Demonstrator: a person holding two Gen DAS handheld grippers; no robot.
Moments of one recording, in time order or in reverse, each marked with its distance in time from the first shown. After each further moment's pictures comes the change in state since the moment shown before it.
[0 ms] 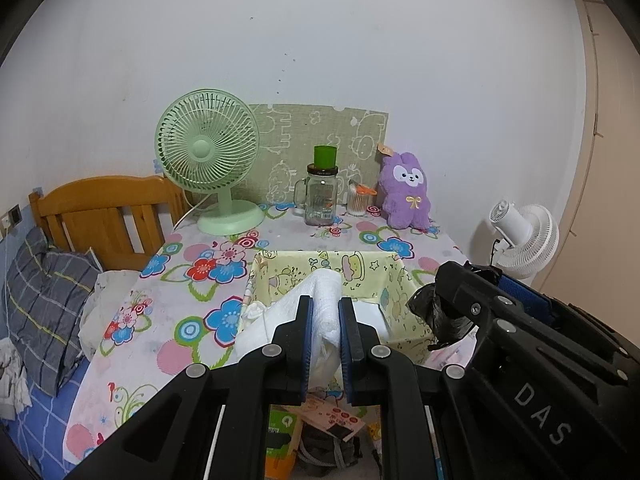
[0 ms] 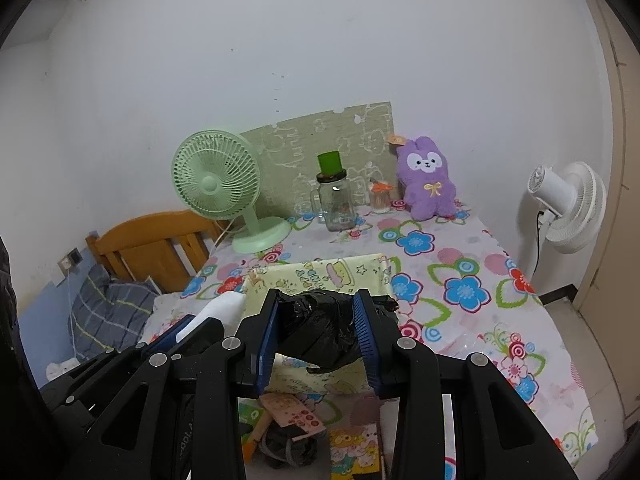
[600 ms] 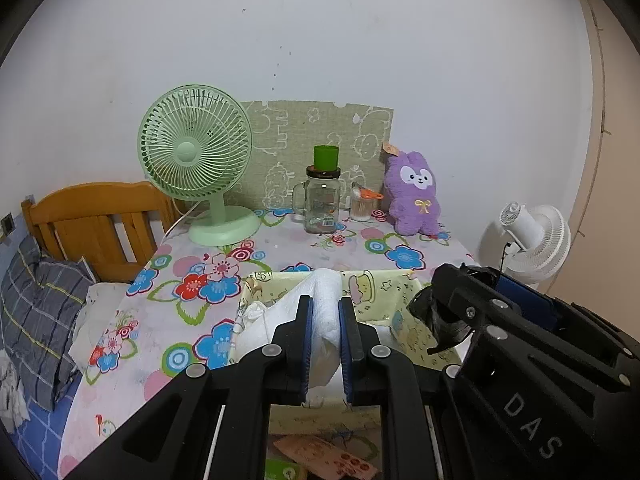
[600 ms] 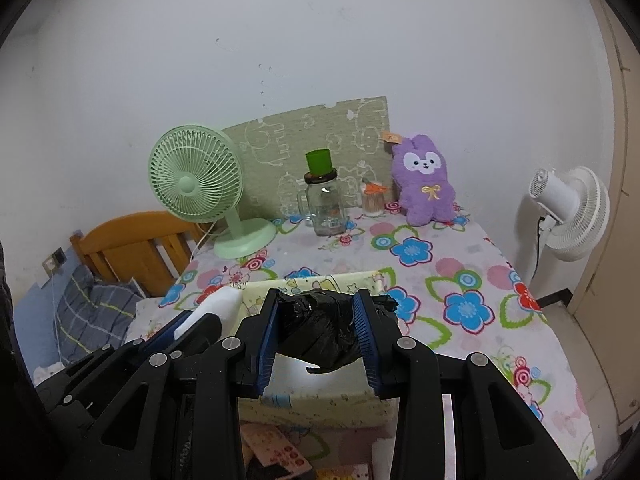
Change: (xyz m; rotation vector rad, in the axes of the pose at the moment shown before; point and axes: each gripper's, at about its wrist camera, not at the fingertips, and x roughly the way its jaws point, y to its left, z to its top) left arm 0.049 0.003 0.020 0.014 0.000 0.005; right arm 0.053 -0.002 0.019 -0.010 0.017 -0.024
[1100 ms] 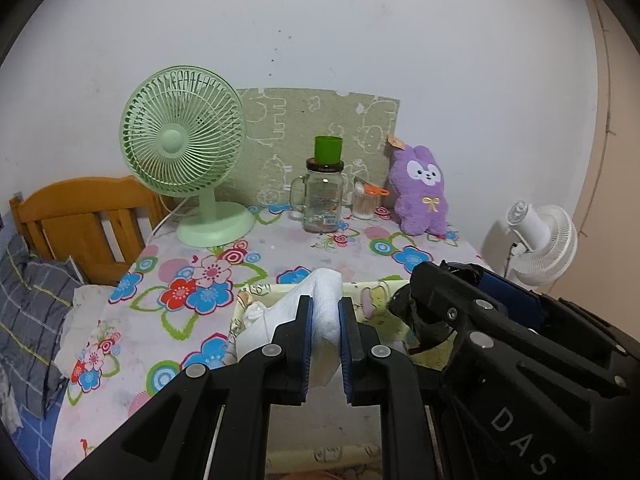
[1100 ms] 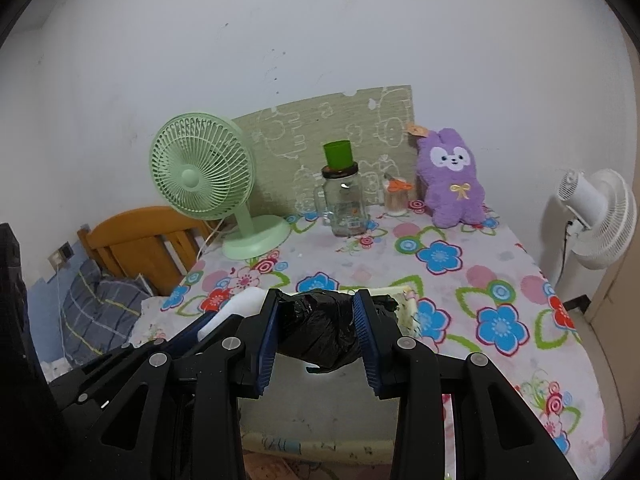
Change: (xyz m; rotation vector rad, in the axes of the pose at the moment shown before) left arm 0.045 0.012 0.008 -0.004 0.019 -0.019; right arm 0.051 0.006 0.009 -0.028 0.021 0.052
